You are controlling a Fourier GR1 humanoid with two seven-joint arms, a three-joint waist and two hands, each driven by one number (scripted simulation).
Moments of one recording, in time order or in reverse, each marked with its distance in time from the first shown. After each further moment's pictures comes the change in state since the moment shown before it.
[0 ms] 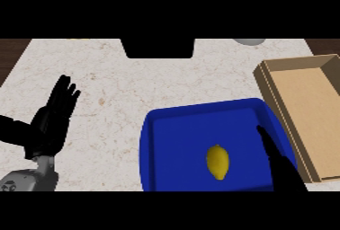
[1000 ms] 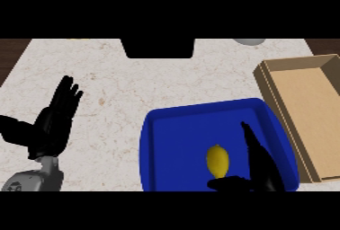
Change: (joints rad) left arm 0.003 -0.096 0.068 -0.010 -0.096 -0.073 0.030; right arm -0.051 0.132 -0.025 0.226 0.091 0.001 -0.085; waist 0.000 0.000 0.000
